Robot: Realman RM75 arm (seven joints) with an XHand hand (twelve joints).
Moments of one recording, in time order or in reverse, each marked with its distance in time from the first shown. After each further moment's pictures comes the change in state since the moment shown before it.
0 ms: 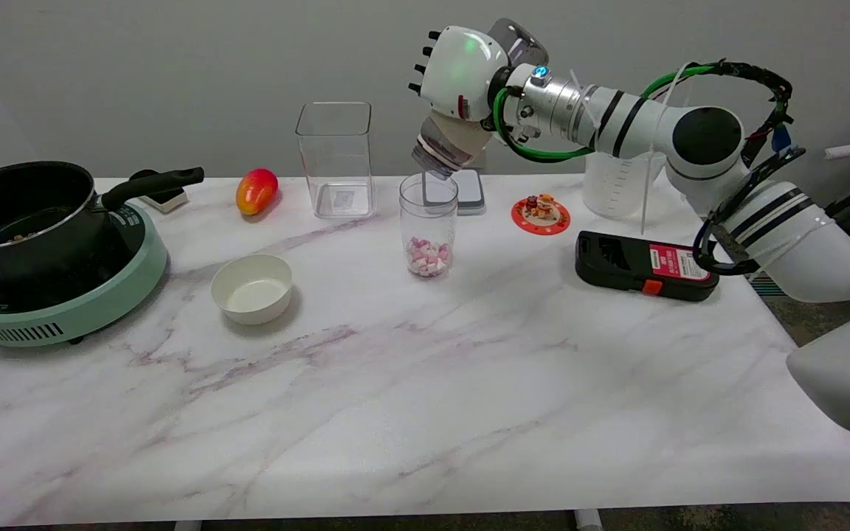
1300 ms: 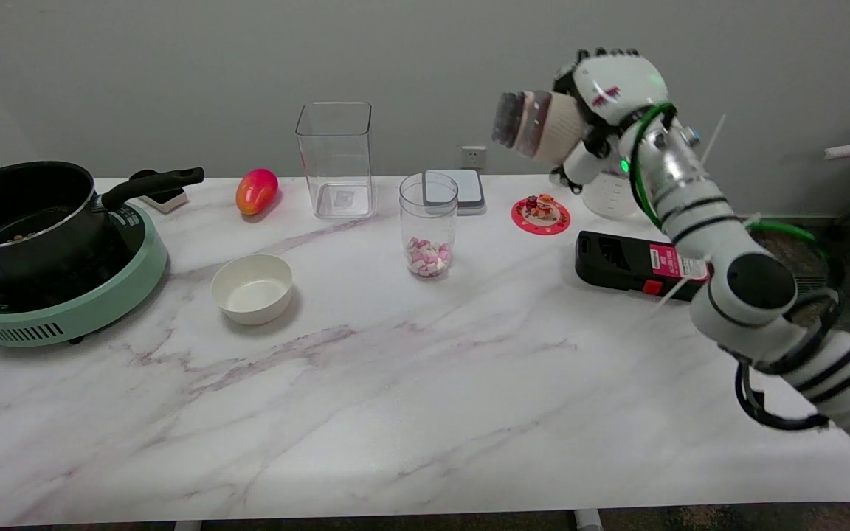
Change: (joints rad) arm -0.608 0.044 0.240 0.432 0.305 -0.889 0.487
